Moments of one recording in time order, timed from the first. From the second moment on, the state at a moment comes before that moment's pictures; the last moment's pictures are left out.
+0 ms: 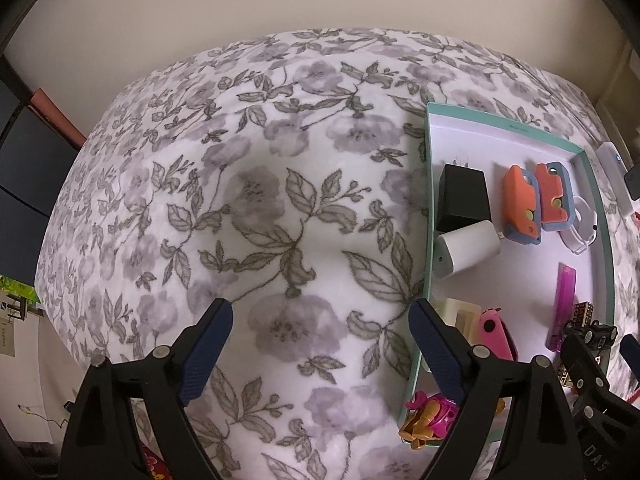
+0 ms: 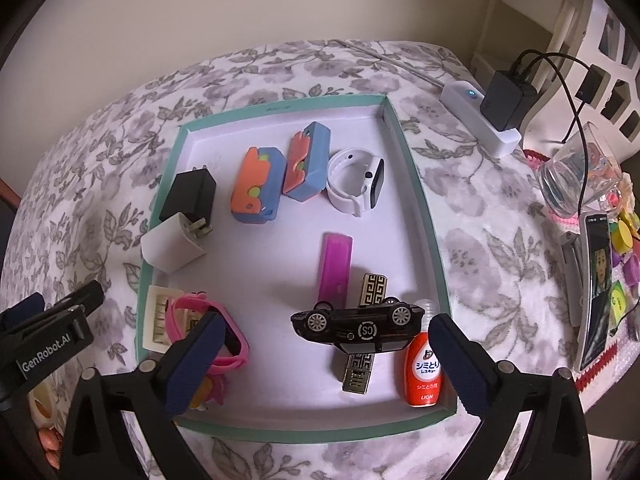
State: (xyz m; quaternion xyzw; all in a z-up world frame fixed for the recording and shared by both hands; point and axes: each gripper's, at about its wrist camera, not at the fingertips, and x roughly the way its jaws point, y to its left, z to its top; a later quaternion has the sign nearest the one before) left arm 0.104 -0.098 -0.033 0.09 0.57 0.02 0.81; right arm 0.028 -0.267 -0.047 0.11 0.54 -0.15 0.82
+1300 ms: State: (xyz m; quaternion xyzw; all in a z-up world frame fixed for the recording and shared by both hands) left arm 0.042 -0.040 0.023 0.08 0.51 0.01 0.86; right arm -0.034 -0.224 0.013 0.14 0.46 -0.14 0.87
